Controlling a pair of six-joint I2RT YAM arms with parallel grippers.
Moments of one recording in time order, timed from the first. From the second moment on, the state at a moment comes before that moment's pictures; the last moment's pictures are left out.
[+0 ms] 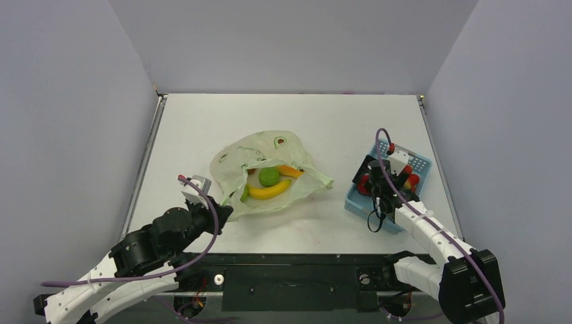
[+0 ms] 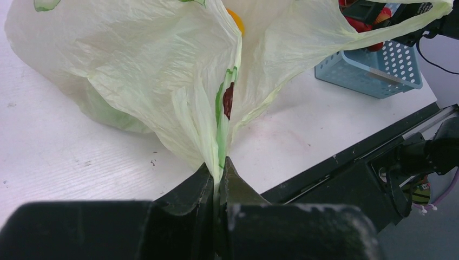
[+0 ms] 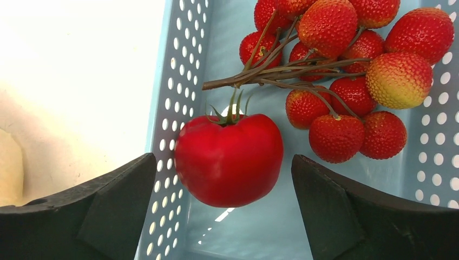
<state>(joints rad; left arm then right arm) -1.05 0.37 0.70 -0.73 -0.43 -0.56 0.30 1.07 0.56 -0.24 0.45 0.59</state>
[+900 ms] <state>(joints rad) -1.05 0.37 0.69 -0.71 -0.41 -0.56 0.37 0.93 0.65 -0.32 0.40 0.53</state>
